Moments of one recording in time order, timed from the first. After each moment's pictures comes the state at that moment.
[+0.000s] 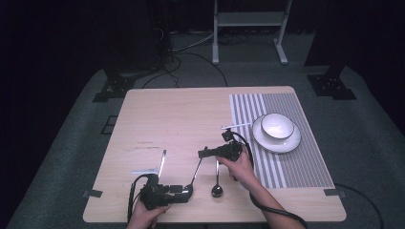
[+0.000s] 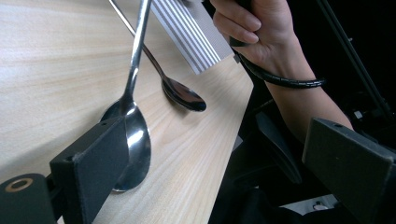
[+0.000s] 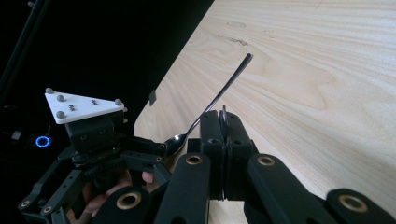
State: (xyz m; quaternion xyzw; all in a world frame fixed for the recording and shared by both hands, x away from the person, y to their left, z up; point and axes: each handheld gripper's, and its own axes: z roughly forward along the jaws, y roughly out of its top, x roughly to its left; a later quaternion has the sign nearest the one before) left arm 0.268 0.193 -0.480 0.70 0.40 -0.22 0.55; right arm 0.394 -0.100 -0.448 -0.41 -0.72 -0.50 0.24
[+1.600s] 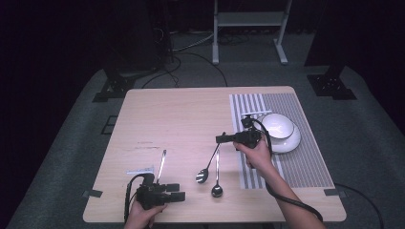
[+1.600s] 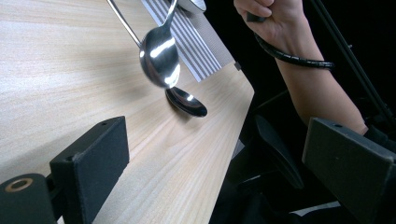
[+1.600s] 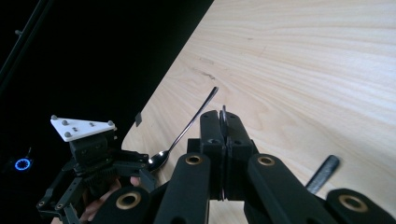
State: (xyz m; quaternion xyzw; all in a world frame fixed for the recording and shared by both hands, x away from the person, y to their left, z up) left arm 0.267 0.200 -0.477 0.69 0.40 -0.21 0.56; right arm 0.412 -0.154 -0.412 -0.44 -0.71 -0.51 0.19
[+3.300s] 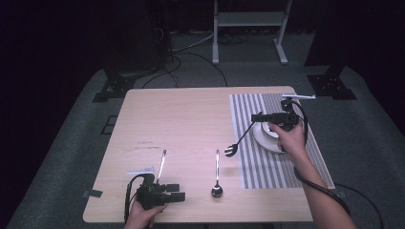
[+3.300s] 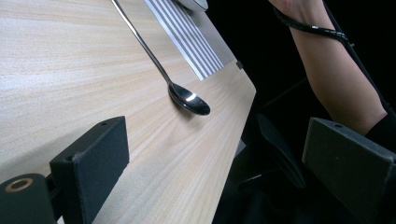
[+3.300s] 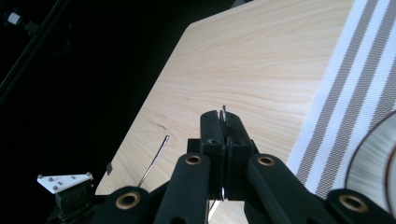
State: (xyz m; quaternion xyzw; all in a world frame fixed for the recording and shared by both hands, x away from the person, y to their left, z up) left arm 0.267 0.201 -0.479 0.70 0.40 -0.21 0.56; right arm 0.433 -0.260 -0.372 -0.52 -0.66 -0.53 0.11
